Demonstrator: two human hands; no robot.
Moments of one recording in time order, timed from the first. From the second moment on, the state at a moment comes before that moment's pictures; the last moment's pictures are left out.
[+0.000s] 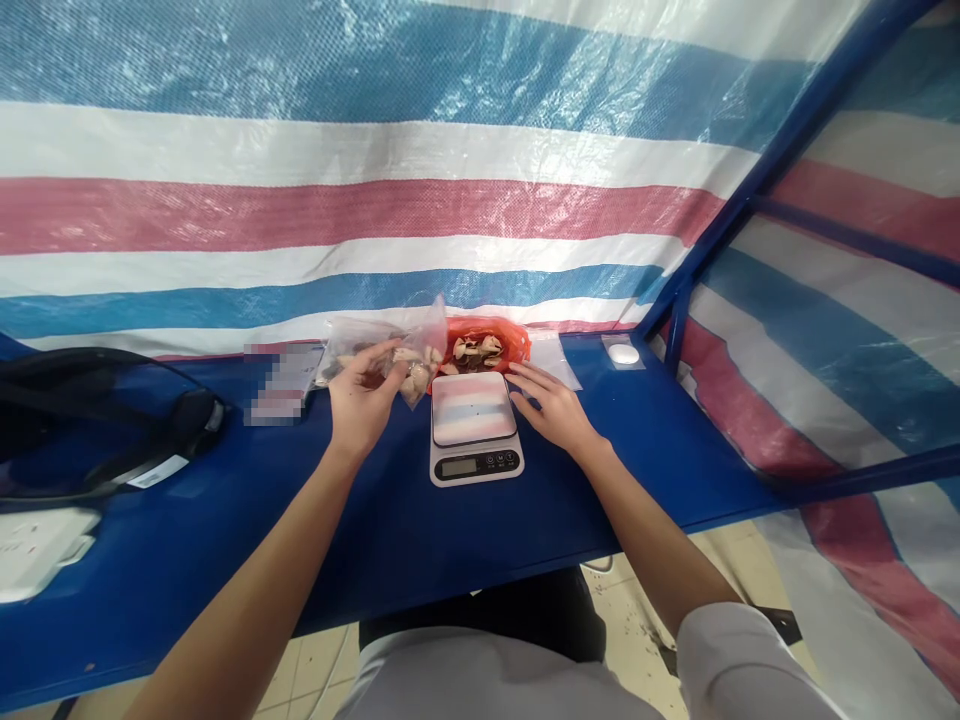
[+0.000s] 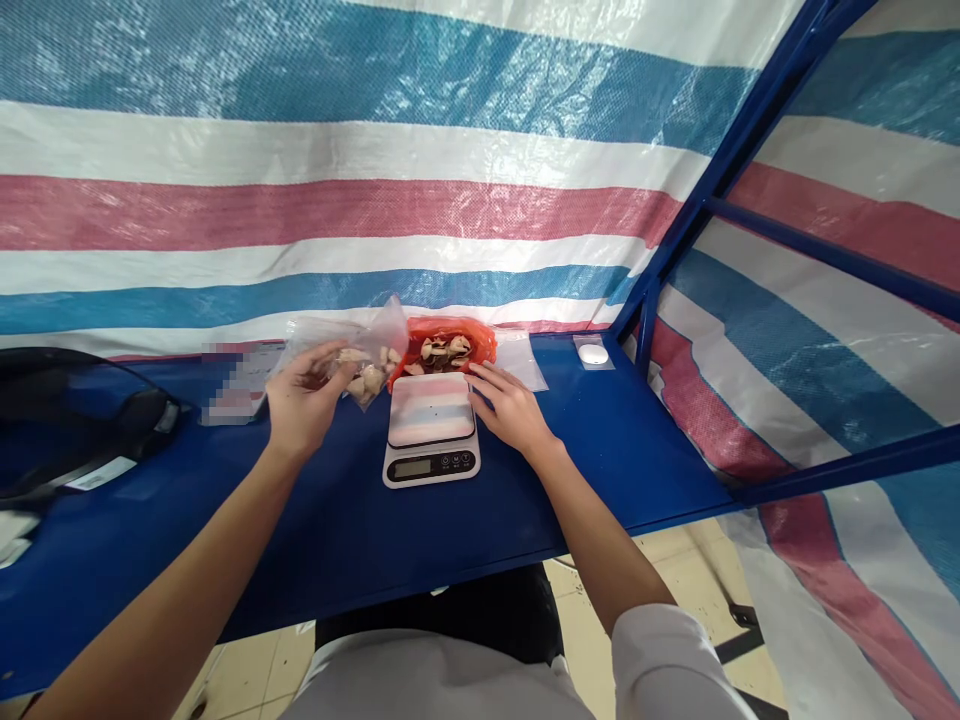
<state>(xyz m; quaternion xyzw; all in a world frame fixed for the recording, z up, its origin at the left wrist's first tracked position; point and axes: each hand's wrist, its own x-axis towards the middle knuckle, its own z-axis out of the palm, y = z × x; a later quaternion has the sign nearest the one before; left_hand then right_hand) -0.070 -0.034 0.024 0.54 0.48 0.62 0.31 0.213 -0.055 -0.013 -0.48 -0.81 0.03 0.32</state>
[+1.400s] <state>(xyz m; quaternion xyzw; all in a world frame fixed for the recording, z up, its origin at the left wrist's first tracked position) -0.062 -0.036 0.023 0.75 0.43 0.49 0.11 0.153 -0.020 0.001 -0.46 -0.53 0.46 0.54</state>
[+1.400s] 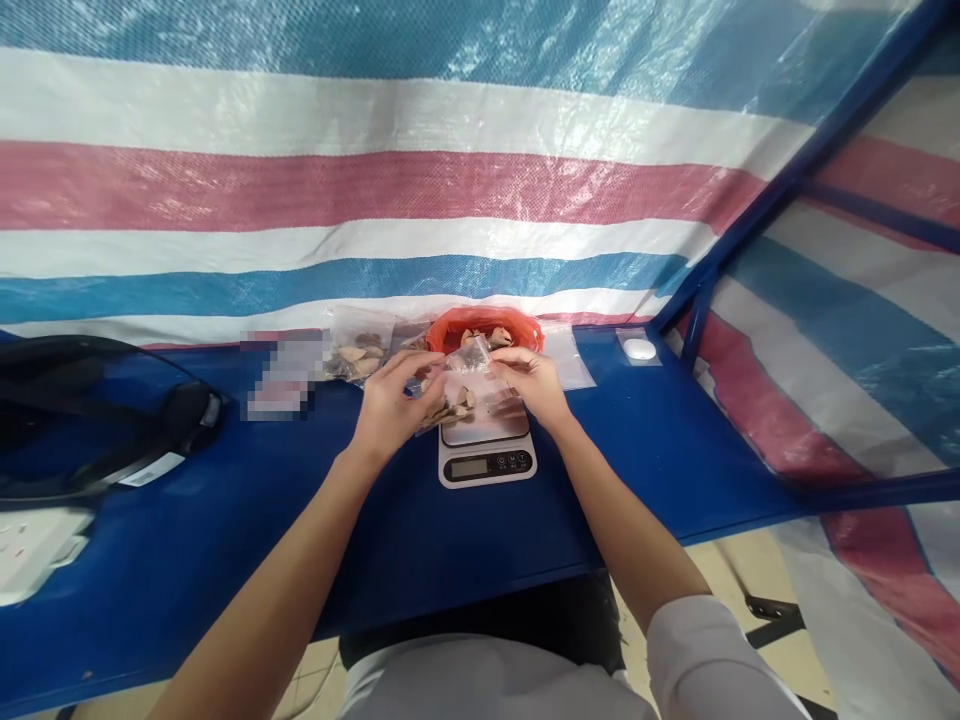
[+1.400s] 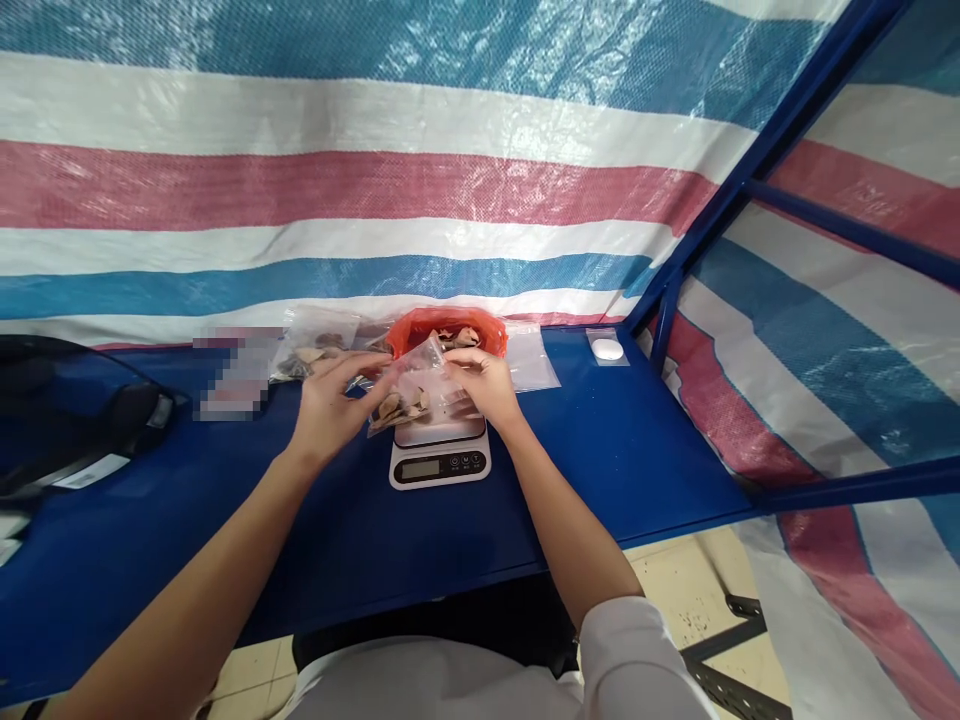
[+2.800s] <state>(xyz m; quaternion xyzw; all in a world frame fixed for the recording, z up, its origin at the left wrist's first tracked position) -0.040 0.014 0.033 0.62 0.47 0.35 0.52 0.158 0.021 0.038 -0.43 -0.66 0.53 0.32</state>
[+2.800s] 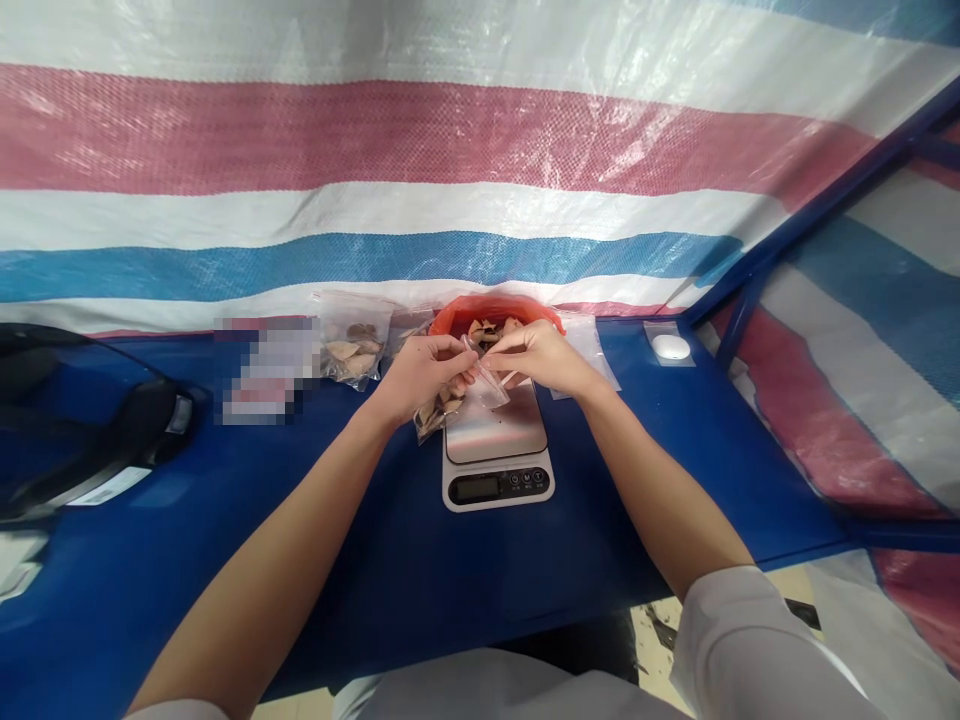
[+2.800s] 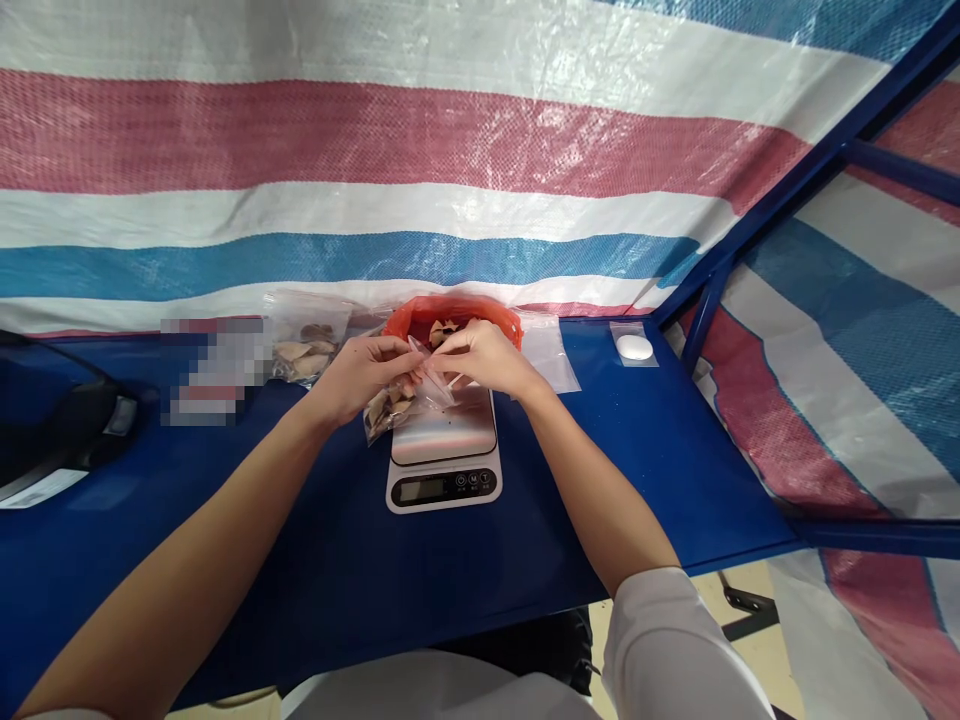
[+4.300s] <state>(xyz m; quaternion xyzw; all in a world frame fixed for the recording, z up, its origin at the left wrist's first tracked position) -0.067 0.017 0.034 0.83 0.43 0.26 0.25 0.178 0.027 0.036 -0.44 -0.71 0.44 0.34</state>
